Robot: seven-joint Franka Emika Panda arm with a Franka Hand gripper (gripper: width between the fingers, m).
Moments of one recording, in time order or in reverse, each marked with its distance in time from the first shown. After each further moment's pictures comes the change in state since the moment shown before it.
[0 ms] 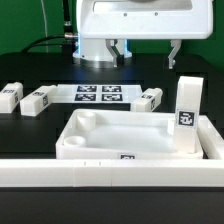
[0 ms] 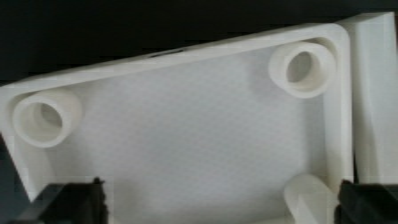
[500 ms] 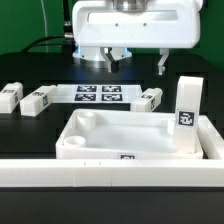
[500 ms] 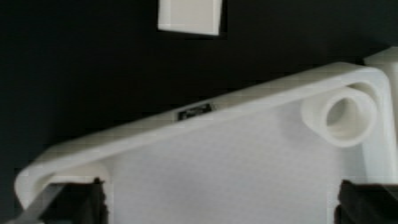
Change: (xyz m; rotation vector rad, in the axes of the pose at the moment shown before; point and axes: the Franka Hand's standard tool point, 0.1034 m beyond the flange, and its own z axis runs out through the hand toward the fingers) arm -0.031 0.022 0.024 0.031 -0.048 0.125
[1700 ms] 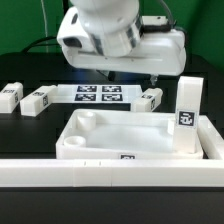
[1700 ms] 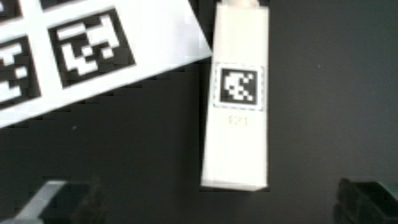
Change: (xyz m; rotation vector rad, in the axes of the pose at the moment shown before) arm -0.029 0.017 0.031 -0.054 -0.652 -0.015
